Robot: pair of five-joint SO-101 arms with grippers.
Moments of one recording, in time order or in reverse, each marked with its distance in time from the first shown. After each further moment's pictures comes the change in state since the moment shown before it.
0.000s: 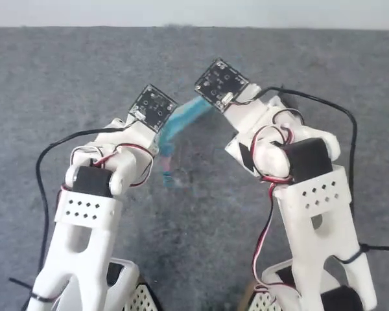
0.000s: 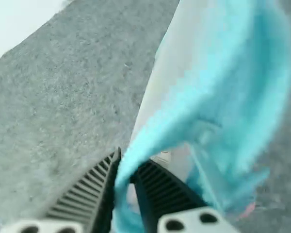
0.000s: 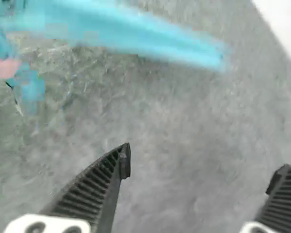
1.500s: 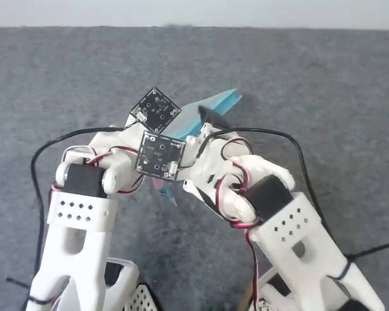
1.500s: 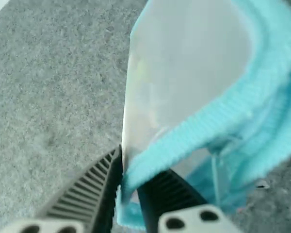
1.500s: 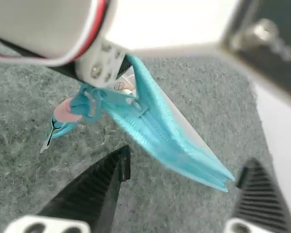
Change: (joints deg) left arm -0.4 0.0 -6.6 15.6 -2.2; right arm -18.6 -8.5 20.4 -20.0 9.7
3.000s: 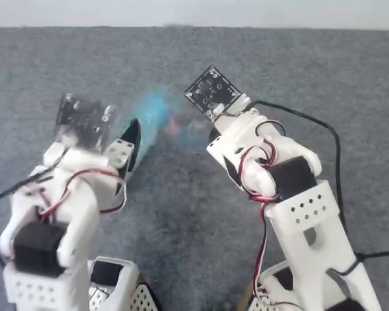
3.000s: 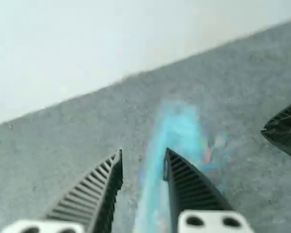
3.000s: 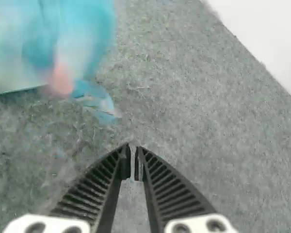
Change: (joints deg) left arm -0.1 -16.9 -15.2 3.0 18.4; right arm 13.5 1.8 -5.6 3.3 -18.8
